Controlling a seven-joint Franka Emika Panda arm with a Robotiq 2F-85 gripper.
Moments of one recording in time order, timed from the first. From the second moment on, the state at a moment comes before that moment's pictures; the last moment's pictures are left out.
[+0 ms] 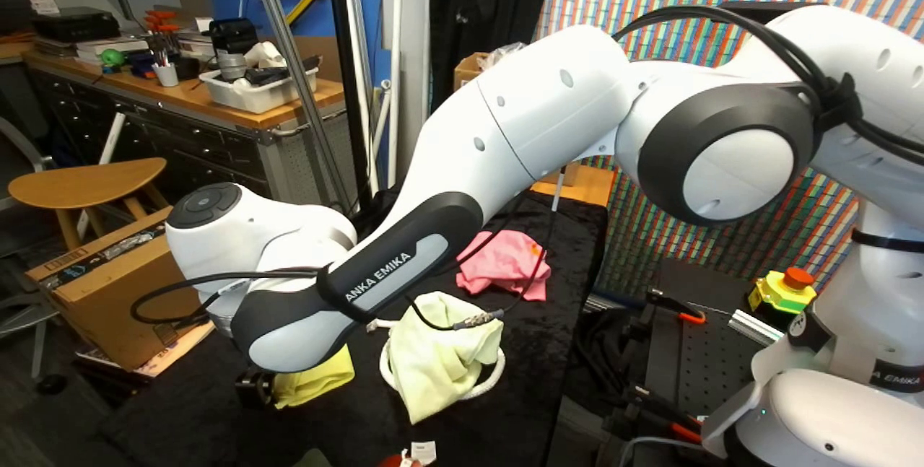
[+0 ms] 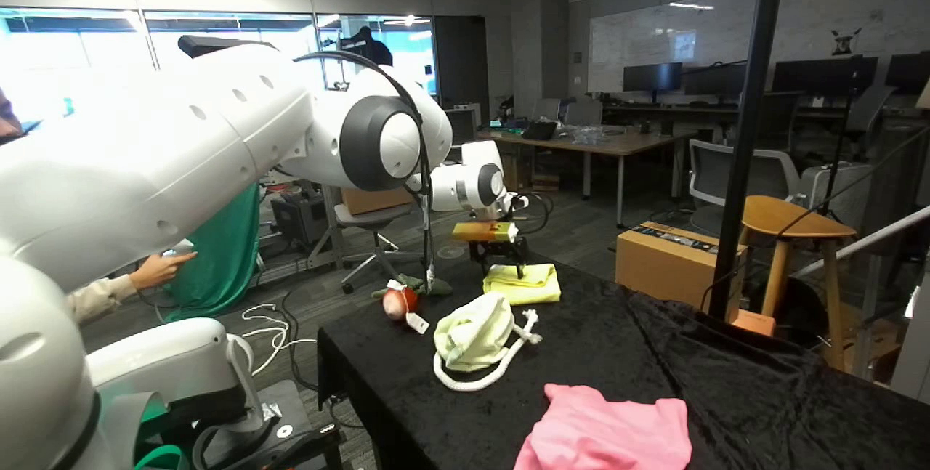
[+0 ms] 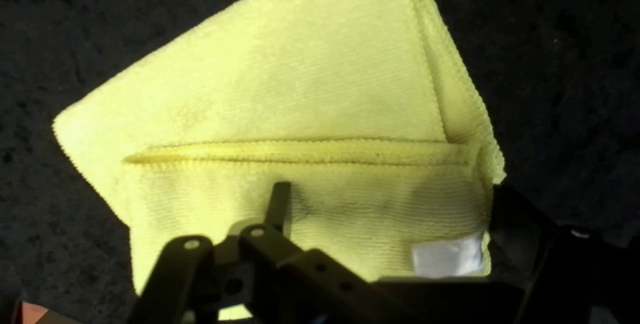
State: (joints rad) arm 0.46 1.16 0.08 -1.03 -0.26 2.25 0.10
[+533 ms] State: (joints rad) arm 0.46 1.18 0.08 -1.00 -0.26 2.23 0.10
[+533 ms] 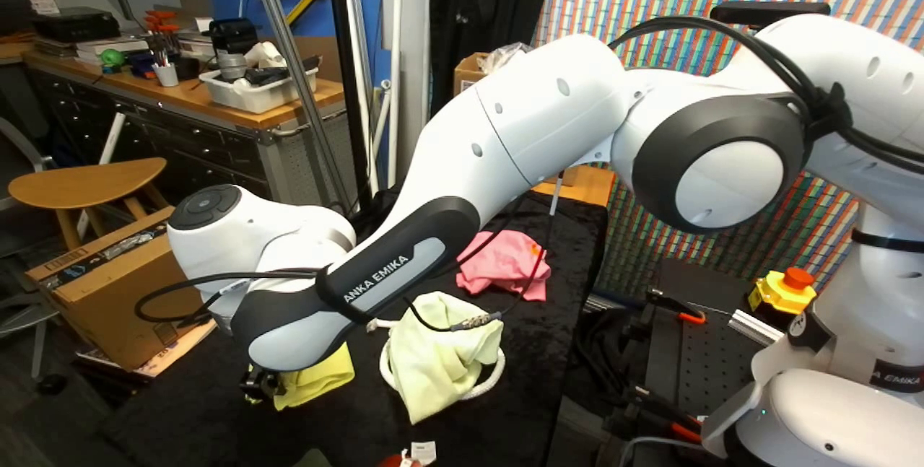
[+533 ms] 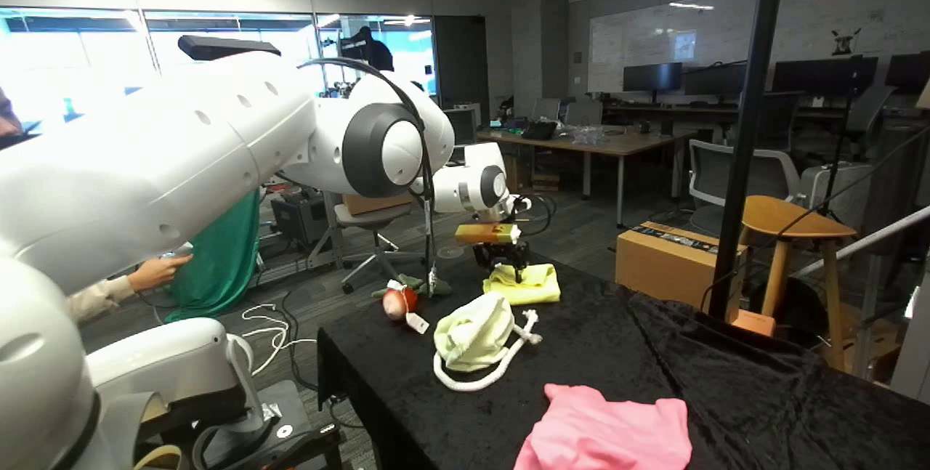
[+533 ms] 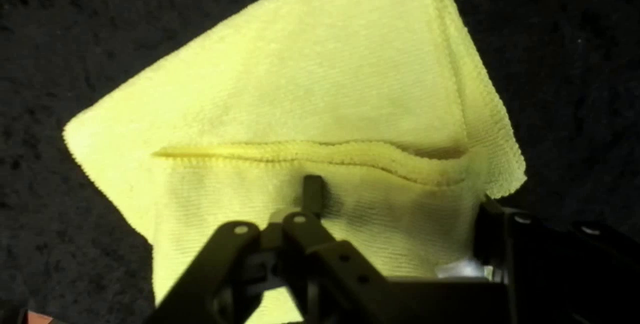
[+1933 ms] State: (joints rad) arm 0.45 0.95 0.08 -1.21 -0.27 2.27 0.11
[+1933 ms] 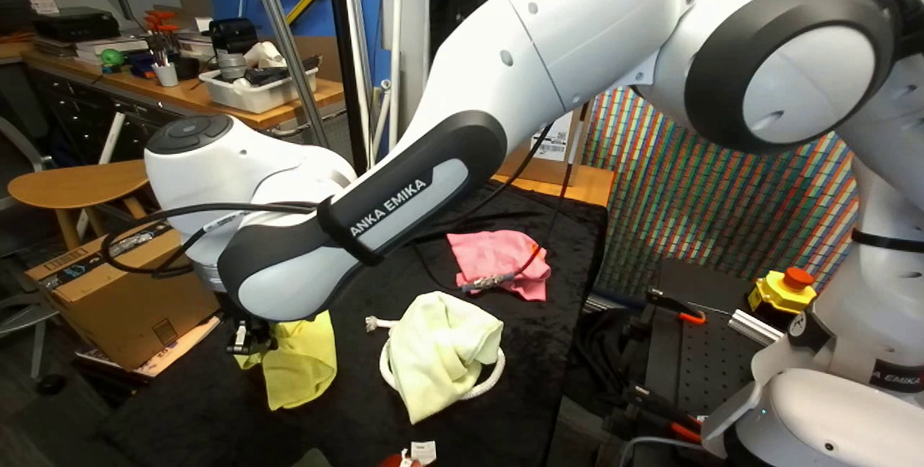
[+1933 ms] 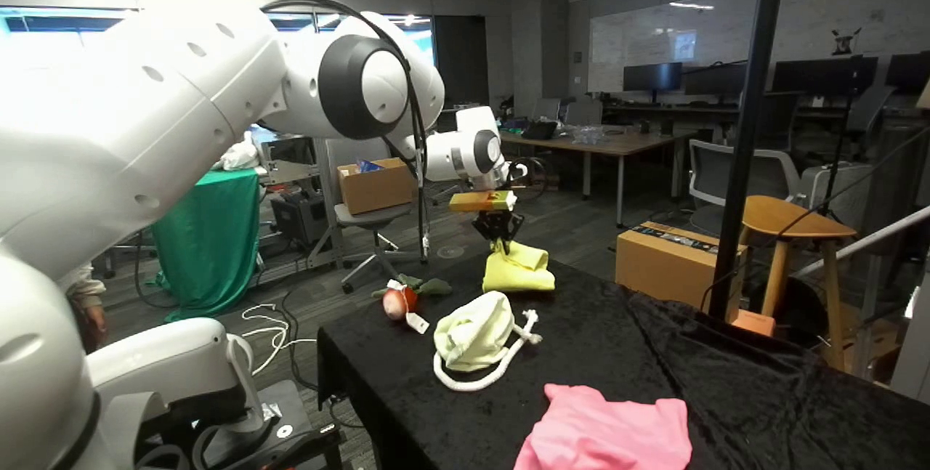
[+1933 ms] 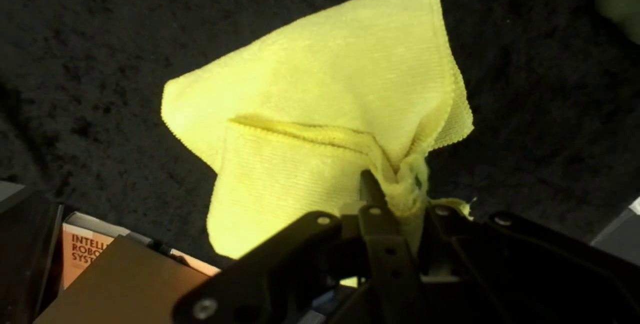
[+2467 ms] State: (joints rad) arm 0.42 0.70 0.08 -1.58 -0.26 2.42 0.14
